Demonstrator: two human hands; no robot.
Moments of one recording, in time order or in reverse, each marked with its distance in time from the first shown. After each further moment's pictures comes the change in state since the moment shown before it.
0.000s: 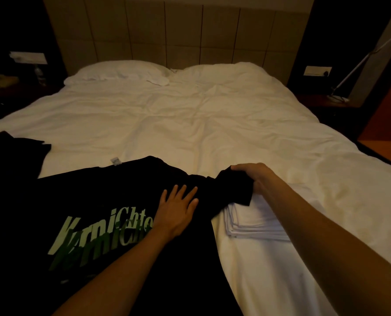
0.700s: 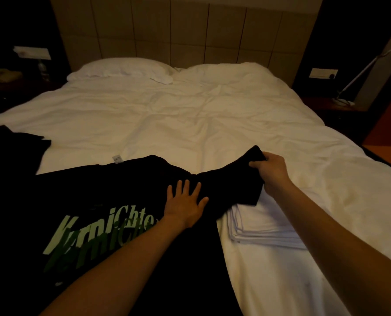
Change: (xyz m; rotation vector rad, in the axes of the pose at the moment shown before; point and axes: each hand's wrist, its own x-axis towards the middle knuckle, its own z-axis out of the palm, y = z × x) left_hand 0.027 0.020 -0.008 0.106 -0.150 -0.087; right_hand -0.012 -0.006 -0.008 -0.108 0.195 -0.467
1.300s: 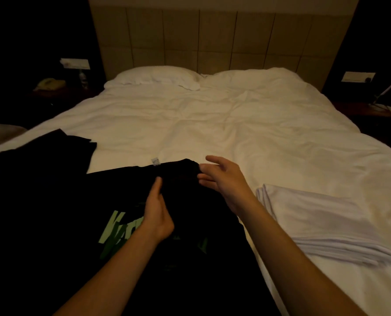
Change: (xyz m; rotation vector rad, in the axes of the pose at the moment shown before) left_hand -0.095 -0.087 -0.058 -2.264 0.121 -0.308; right_hand -0.124 -0.045 0.127 0.241 -0.514 0.019
